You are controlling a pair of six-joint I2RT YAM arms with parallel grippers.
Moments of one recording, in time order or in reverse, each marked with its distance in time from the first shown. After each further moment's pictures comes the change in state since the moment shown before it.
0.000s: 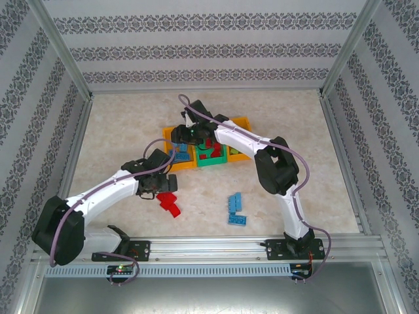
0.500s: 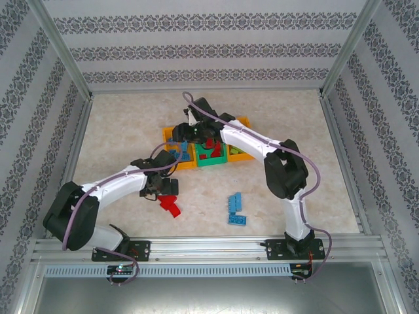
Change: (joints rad) left arm -0.001 0.137 0.009 0.021 0.034 0.050; right arm -0.002 -0.125 -0.074 -0.013 0.004 -0.013
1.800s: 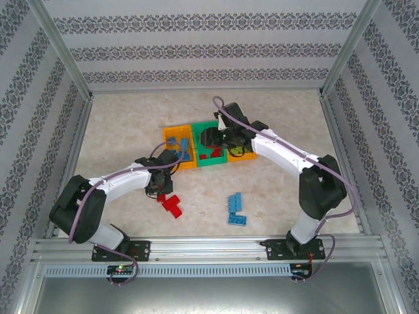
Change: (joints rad) left arm 0.001 0.065 0.016 0.031 -0.052 -0.063; right arm -0.112 -0.366 -0.403 0.000 0.118 -0.063
